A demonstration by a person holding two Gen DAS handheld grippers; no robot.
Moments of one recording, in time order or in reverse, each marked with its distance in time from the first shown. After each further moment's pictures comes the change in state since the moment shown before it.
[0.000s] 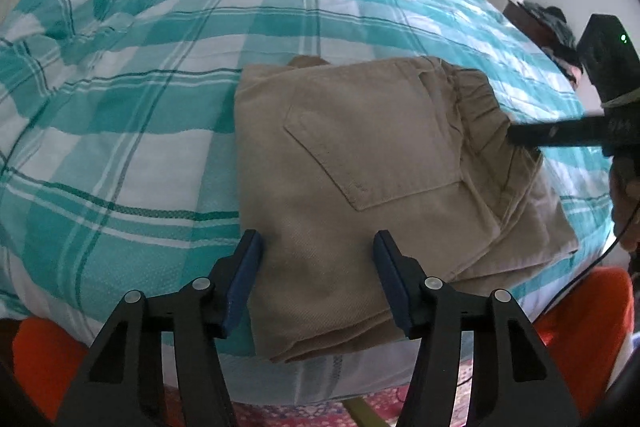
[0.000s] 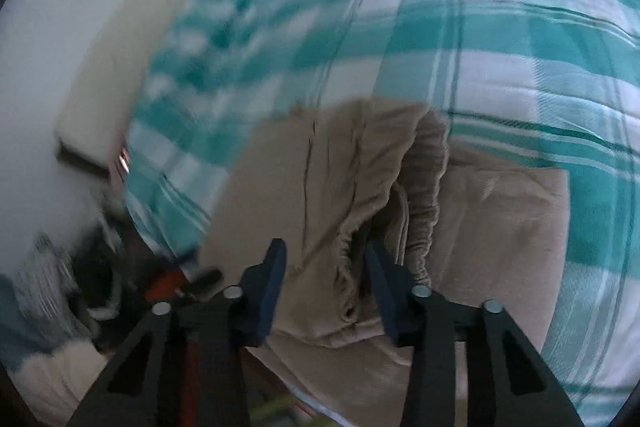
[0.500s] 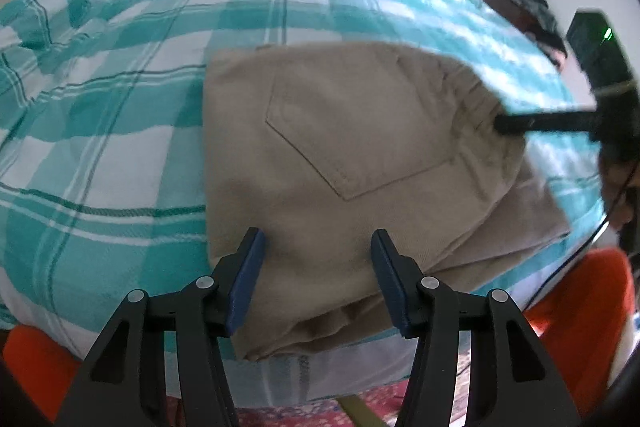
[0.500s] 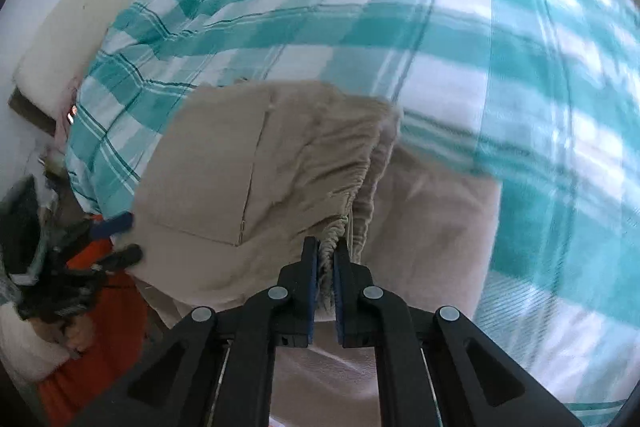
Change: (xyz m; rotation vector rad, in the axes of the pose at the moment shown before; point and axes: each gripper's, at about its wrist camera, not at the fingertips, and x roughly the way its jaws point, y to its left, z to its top) left arm 0.012 -0.023 -0.008 0.068 0.017 -0.033; right arm -0.007 -0.025 -0.016 -0.087 0.003 -0.195
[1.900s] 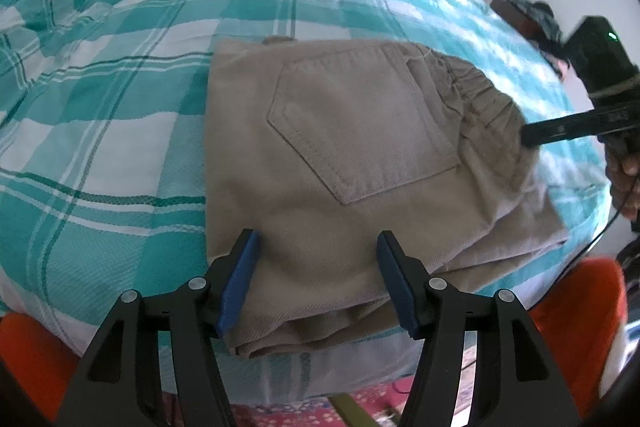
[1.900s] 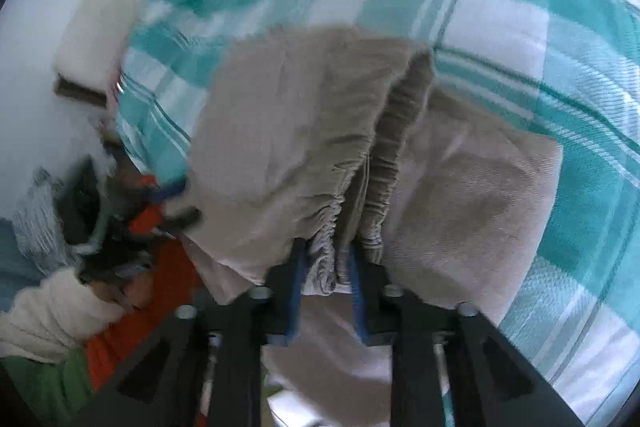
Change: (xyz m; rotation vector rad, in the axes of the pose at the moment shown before) left arm -0.005 0.010 0.002 -0.067 0.002 -0.042; right arm 0.014 -0.014 0.012 -0.001 0.192 0.285
